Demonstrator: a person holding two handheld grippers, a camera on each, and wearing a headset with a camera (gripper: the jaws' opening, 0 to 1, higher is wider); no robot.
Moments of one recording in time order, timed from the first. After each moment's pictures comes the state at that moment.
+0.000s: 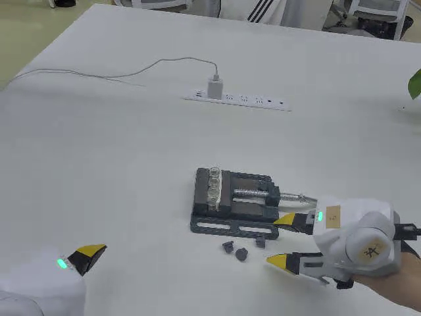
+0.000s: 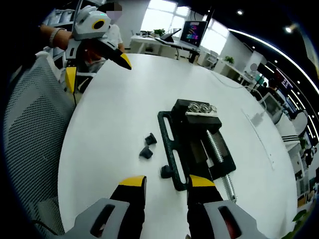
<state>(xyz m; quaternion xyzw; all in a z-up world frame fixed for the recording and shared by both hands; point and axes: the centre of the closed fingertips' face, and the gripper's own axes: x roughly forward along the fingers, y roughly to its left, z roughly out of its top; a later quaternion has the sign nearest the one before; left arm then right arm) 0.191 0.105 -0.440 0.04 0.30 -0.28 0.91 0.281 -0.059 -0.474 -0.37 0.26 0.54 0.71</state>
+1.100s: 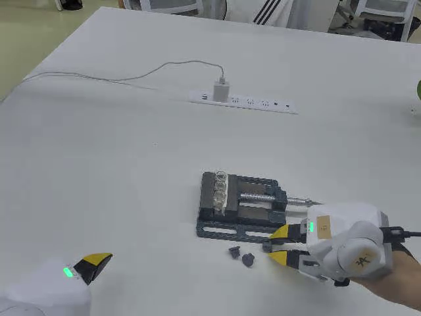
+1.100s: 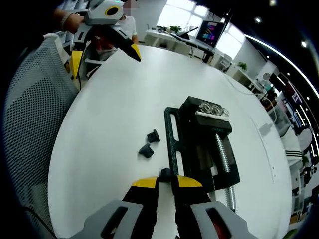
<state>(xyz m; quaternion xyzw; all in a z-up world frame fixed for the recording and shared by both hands) 0.187 0.107 -0.444 0.03 0.31 -0.28 0.91 0.284 -0.051 -0.486 -0.41 0.24 0.56 0.68</state>
